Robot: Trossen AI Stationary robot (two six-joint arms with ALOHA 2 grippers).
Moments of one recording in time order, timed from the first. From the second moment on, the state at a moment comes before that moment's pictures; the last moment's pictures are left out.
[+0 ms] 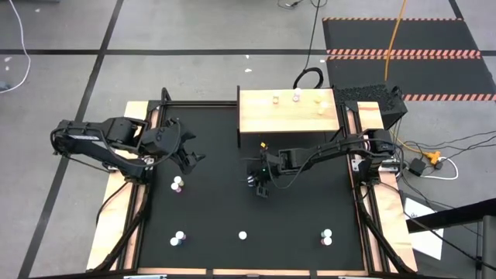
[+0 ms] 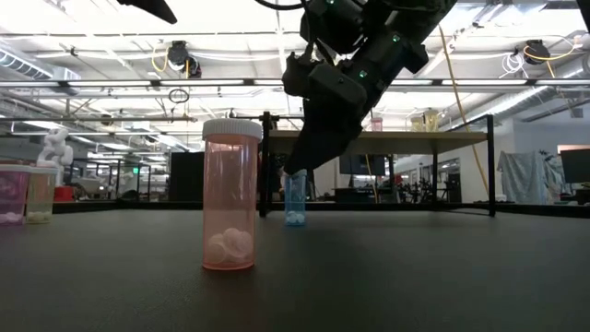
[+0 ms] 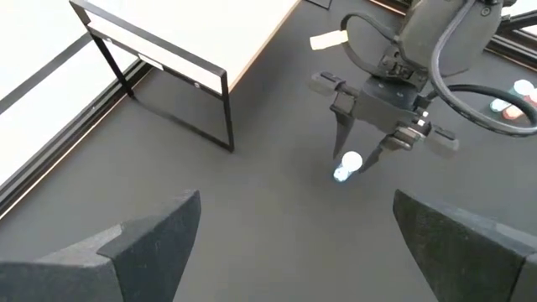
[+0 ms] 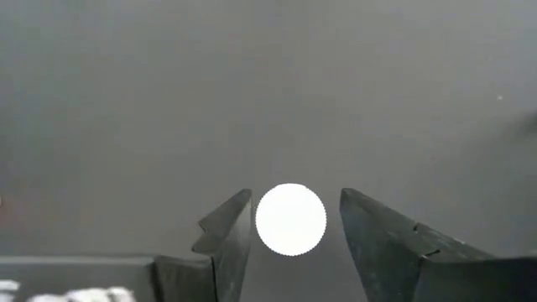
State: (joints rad) left arm -0.15 1.13 1.38 -1.10 -0.38 -0.56; right arm 0.02 1.84 1.11 -0.14 -0.03 0.16
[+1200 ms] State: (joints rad) left arm -0.14 1.13 1.38 -1.10 -0.40 -0.53; right arm 0.02 1.75 1.29 -0.37 -0.03 0.08
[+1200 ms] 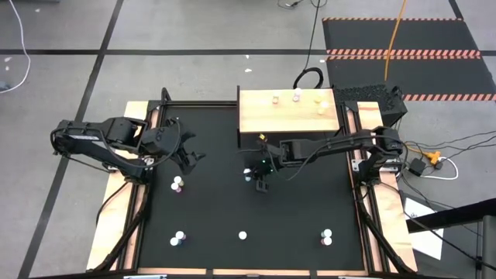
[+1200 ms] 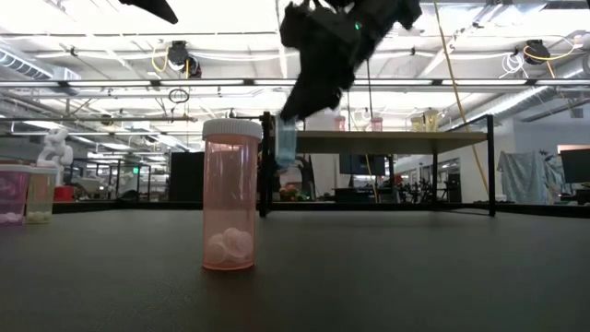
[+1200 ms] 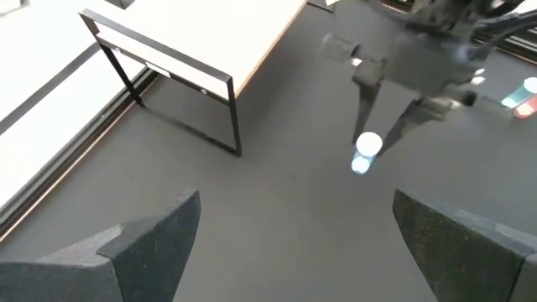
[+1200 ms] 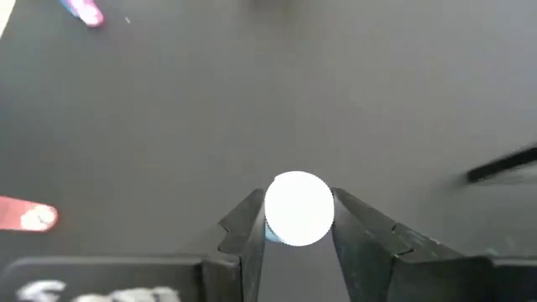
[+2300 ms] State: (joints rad) left arm -0.03 1.13 1.38 -1.10 -0.46 -0.55; right arm -0.32 1.79 1.98 -0.84 -0.03 -0.15
